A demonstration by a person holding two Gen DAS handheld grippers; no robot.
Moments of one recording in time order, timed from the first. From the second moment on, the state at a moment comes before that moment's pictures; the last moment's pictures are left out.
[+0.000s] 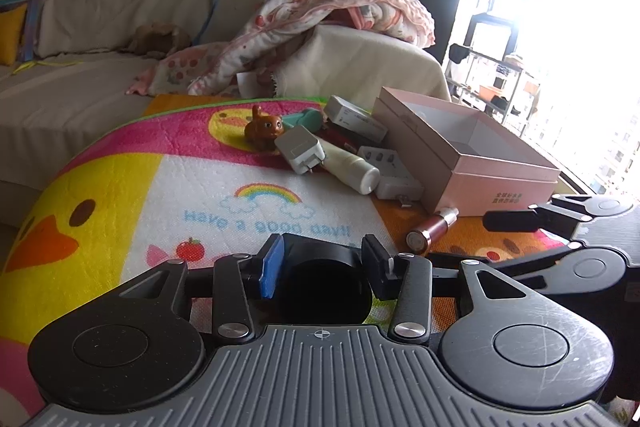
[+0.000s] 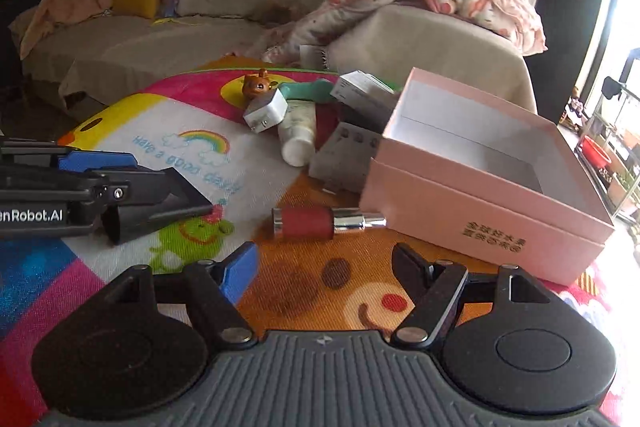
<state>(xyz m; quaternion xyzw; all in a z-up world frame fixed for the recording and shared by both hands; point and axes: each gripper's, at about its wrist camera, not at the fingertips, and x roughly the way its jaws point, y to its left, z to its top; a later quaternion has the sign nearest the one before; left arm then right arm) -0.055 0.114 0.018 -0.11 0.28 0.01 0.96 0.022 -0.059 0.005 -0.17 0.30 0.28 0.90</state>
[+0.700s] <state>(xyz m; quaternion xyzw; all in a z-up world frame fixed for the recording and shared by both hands) -0.063 0.077 0.041 -0.01 0.26 -0.07 0.96 0.011 -0.123 0.032 -0.17 0.26 0.31 0.90</state>
